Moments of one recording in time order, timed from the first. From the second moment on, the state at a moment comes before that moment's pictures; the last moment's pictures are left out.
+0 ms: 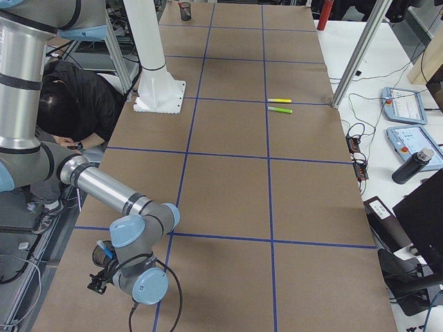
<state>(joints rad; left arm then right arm) -1.86 -1.44 -2.20 -0.63 -2.44 0.37 1.85 -1.85 1.50 -2.36 2.04 -0.49</state>
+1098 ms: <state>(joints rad) -1.77 -1.50 -1.87 -1.31 -2.34 0.22 1.74 -1.61 1.52 -1.75 2.25 -0.13</state>
